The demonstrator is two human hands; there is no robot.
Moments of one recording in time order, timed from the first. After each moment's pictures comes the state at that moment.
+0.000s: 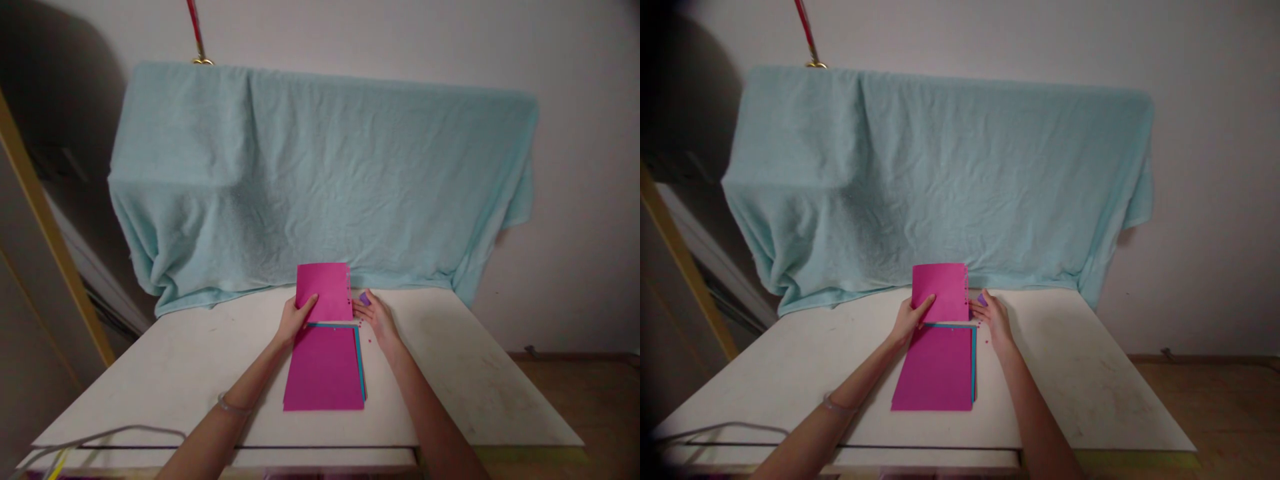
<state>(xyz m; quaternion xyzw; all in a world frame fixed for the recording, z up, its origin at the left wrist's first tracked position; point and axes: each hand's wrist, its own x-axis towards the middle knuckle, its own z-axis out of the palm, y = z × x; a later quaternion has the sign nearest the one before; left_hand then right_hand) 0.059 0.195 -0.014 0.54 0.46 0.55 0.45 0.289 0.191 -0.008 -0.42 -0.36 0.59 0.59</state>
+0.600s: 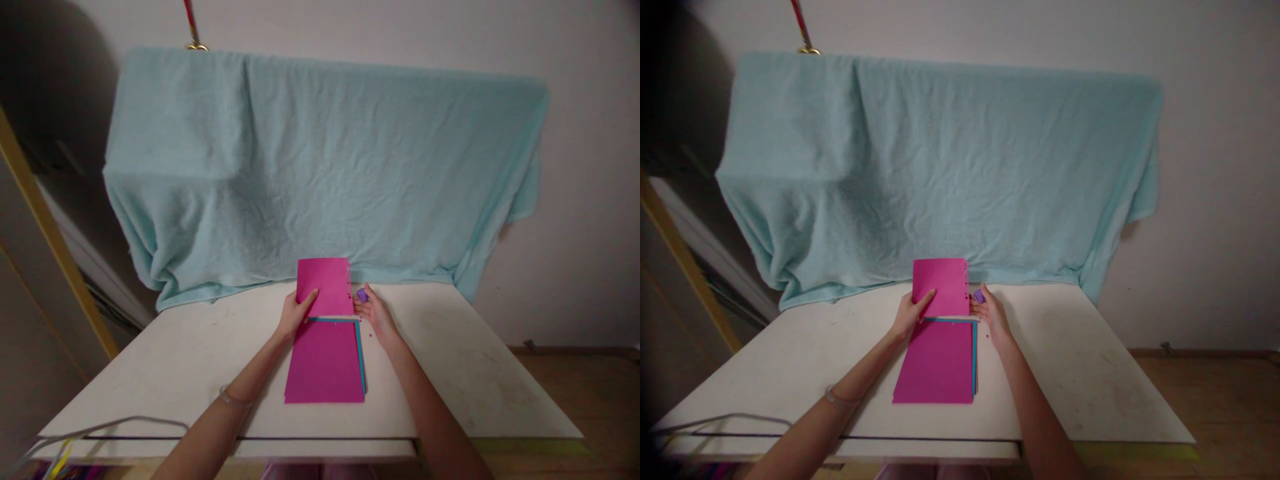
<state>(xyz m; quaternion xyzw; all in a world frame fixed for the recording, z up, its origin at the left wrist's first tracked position) 0.058 0.200 -0.022 0.53 0.47 0.55 0.45 0.283 0.190 -0.007 -0.45 -0.36 0.62 0.54</state>
